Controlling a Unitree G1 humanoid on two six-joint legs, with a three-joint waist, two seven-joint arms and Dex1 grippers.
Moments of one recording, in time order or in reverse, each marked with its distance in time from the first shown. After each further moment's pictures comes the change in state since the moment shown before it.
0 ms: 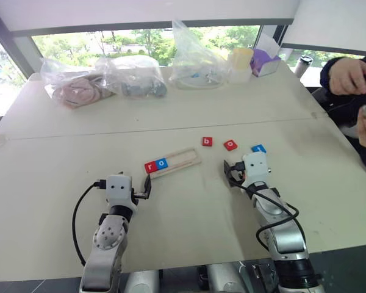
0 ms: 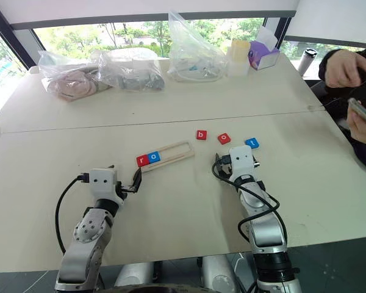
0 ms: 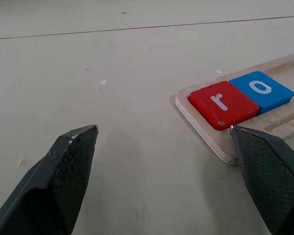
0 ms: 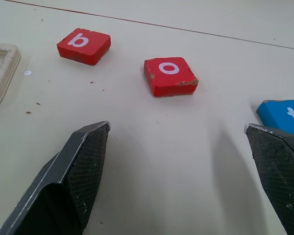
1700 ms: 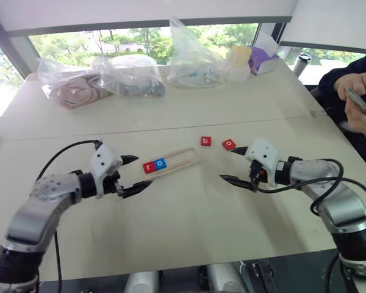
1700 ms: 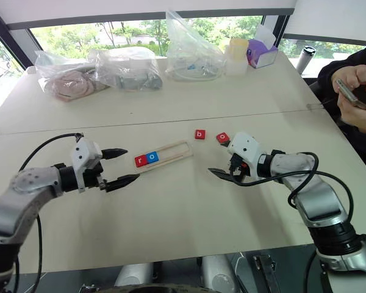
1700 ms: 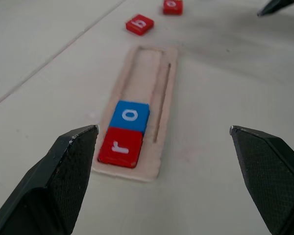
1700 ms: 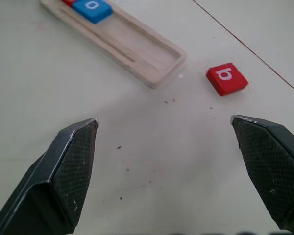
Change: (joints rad) left arm -0.340 0.754 0.093 0.110 -0.429 0.185 -0.911; right arm -0.225 -0.599 0.040 -0.087 0.290 0.090 0.870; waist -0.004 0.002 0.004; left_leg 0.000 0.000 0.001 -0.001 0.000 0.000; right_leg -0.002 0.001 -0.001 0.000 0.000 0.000
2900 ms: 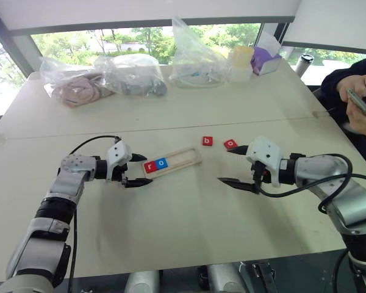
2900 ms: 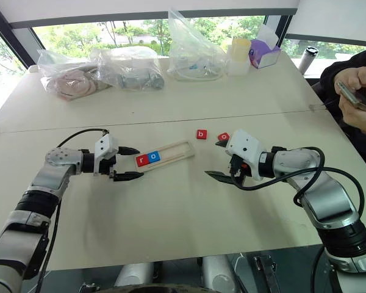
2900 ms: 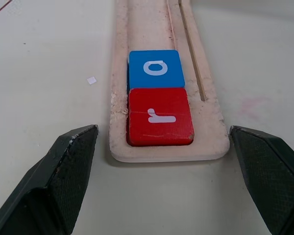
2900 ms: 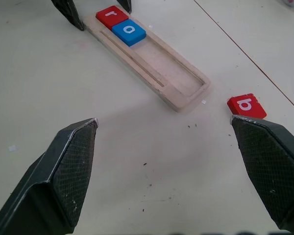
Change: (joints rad) left arm -0.396 -0.195 -0.199 0.824 0.276 -0.519 -0.260; right arm -0.005 -0.039 -0.004 -0.109 0.058 0.064 -0.022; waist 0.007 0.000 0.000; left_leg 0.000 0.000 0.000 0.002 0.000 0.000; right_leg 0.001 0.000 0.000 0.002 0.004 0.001
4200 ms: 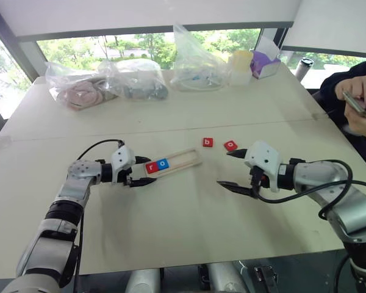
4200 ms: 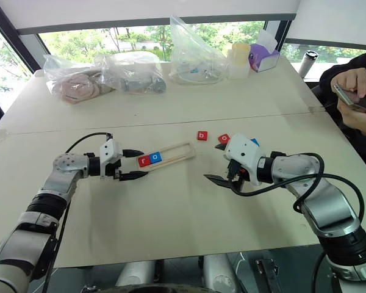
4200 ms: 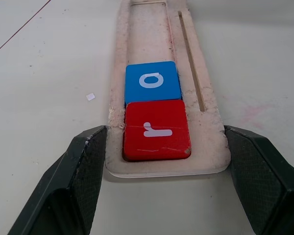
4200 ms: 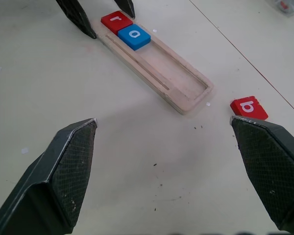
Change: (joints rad) left arm -0.010 -0.054 -0.010 0.139 0.014 -0.175 0.032; right arm 0.049 -0.002 0.000 -0.070 0.006 0.035 -0.049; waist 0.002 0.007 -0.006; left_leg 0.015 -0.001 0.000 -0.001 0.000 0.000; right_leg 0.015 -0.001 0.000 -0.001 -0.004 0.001
